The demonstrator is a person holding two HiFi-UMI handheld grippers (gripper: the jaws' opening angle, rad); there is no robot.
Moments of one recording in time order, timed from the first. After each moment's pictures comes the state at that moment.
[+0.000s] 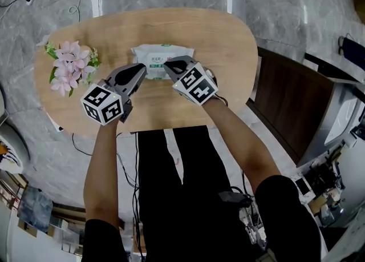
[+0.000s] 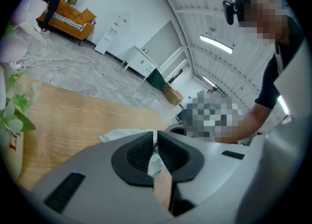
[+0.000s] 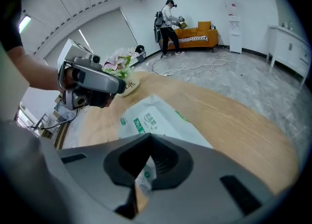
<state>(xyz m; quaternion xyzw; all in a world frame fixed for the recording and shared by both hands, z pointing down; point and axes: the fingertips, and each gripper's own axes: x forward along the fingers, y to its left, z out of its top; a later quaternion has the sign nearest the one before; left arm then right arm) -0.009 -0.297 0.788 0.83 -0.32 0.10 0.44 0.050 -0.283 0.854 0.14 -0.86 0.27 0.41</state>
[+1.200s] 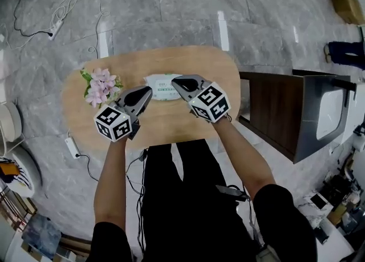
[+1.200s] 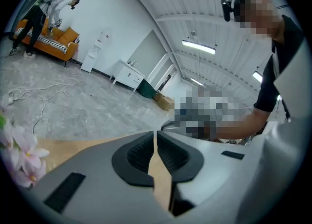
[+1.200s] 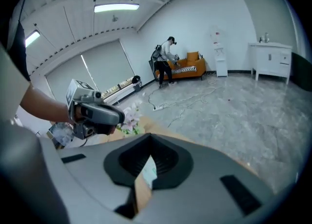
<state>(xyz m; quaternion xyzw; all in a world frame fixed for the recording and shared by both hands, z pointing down) -0.012 -0.309 0.628 0.88 -0.31 0.07 0.35 0.056 -0.328 0.649 0.23 -0.90 0.25 0.27</state>
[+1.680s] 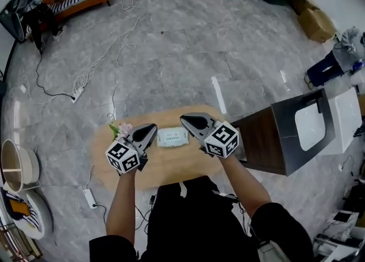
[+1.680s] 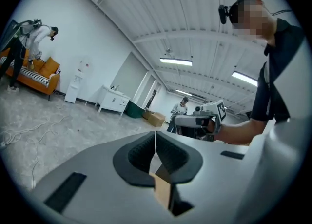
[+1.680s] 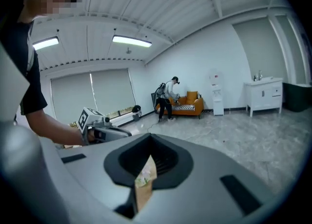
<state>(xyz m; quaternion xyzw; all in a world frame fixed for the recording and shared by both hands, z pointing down) -0.023 -0.298 0.395 0.93 -0.29 0.00 0.23 0.064 -0.309 0.365 0.28 -0.94 0.15 0.11</state>
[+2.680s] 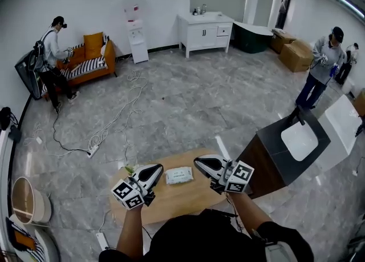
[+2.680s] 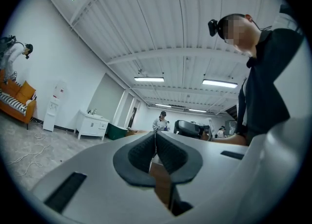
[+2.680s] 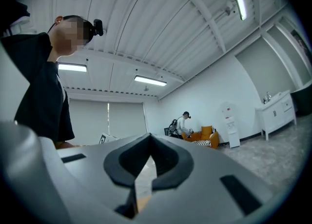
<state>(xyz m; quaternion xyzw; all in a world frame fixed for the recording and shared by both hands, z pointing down) -0.021 -0.153 0.202 0.97 -0.22 -0.09 0.10 0.097 -0.135 0.162 0.25 -0.96 0.06 -0.09</state>
